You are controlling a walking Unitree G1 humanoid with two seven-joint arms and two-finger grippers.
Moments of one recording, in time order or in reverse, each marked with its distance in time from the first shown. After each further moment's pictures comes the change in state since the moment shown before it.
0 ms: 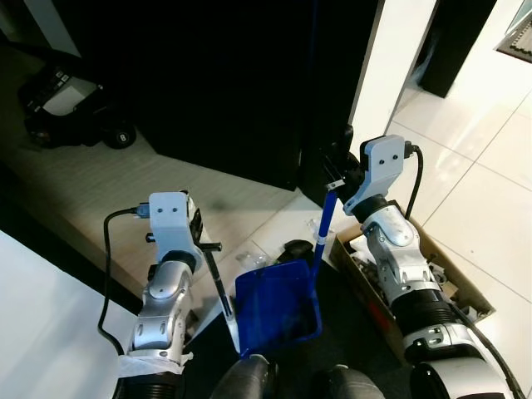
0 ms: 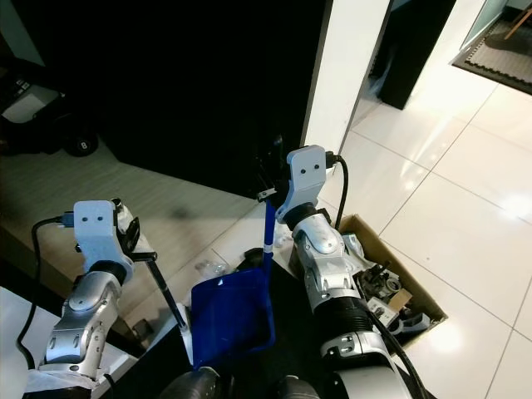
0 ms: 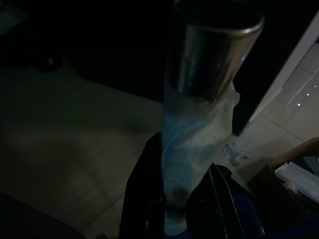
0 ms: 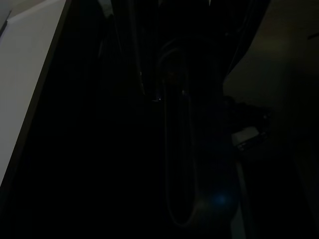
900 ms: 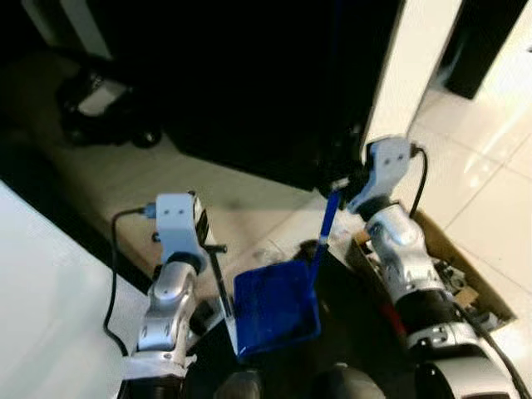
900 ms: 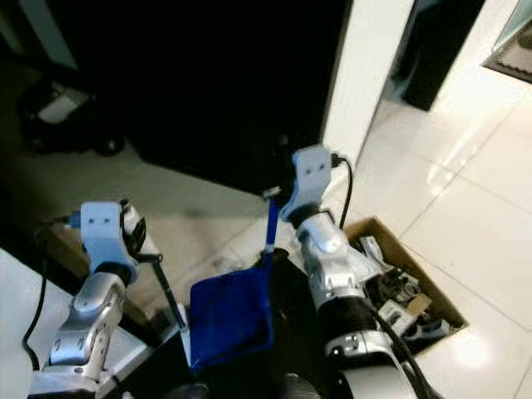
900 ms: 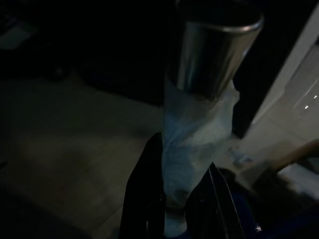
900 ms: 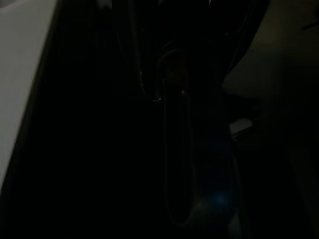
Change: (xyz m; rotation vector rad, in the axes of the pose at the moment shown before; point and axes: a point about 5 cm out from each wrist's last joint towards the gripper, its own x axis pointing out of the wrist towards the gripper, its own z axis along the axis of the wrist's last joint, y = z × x) left arm -0.002 -0.006 0.003 0.012 -0.018 -0.046; right arm -0.001 -0.005 0.001 -0.001 -0.002 -0.018
